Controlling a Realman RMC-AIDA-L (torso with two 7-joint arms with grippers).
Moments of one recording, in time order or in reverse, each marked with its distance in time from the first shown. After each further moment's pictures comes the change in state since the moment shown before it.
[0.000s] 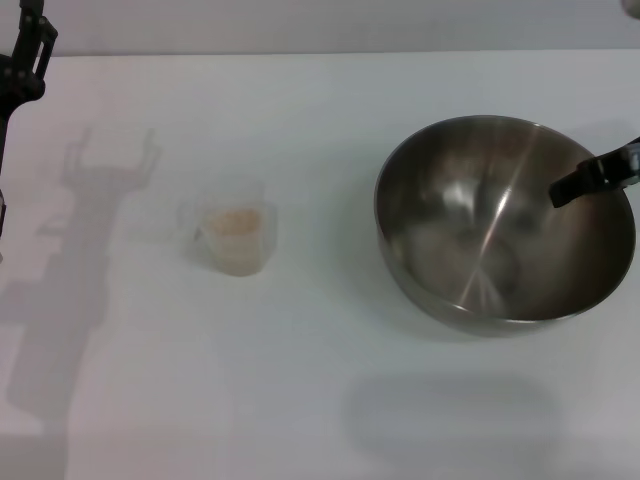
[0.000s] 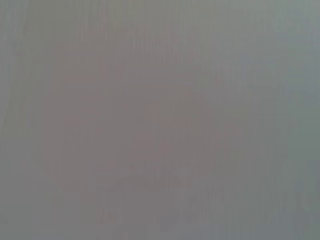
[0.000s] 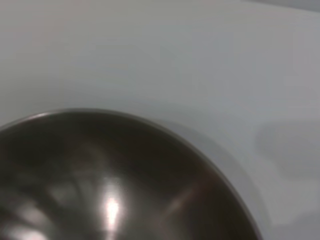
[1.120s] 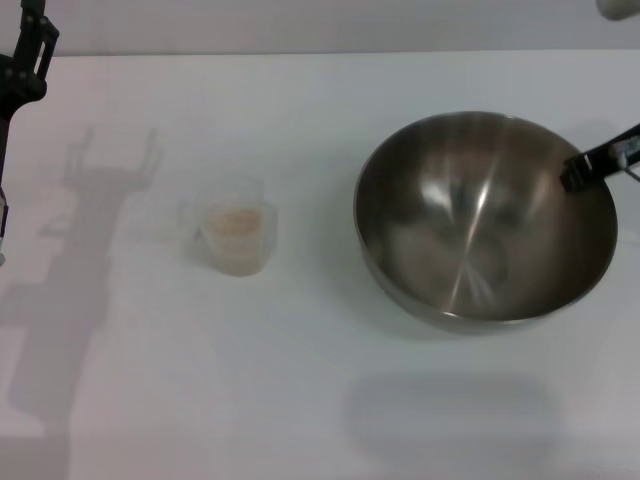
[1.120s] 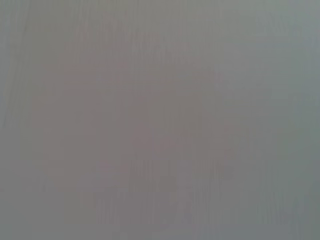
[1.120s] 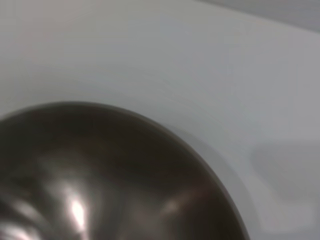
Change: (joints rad) left arm 0.004 -0.002 0.004 -0.005 0.000 0.009 -0.001; right arm 0.002 0.001 -0.041 -0.016 0.007 -0.024 -0.051
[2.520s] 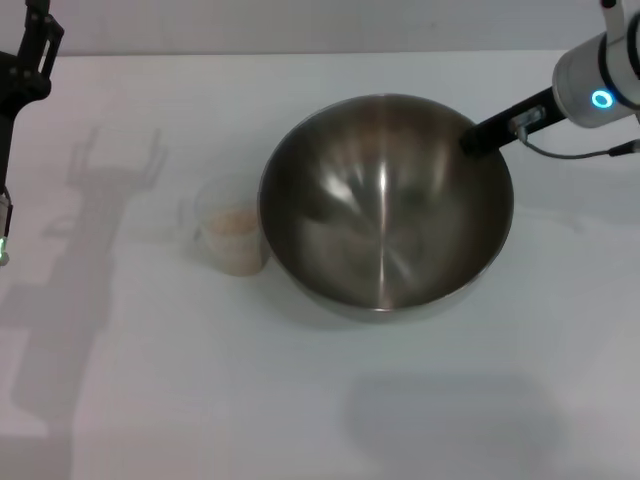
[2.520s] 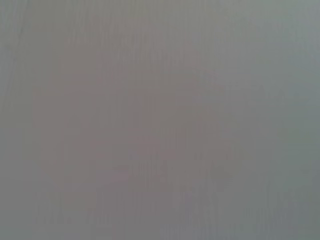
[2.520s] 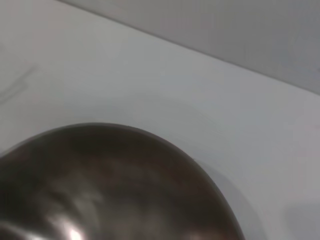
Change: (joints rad) left arm 0.003 -0.001 0.003 -0.012 0.006 0.004 -0.002; right arm 0.071 0.003 -0.135 0.083 0.162 -0.182 -0.028
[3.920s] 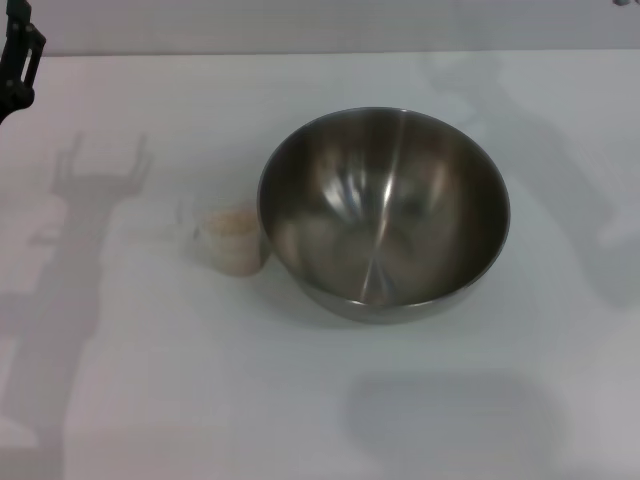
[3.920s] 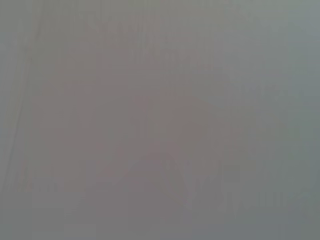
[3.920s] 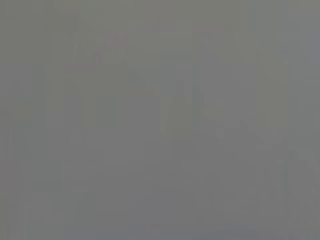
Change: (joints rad) left arm 0.024 0.003 -0.008 0.000 -0.006 0.009 -0.002; right arm -0.293 0.009 -0.350 -0.233 -0.127 -1.172 -0.009
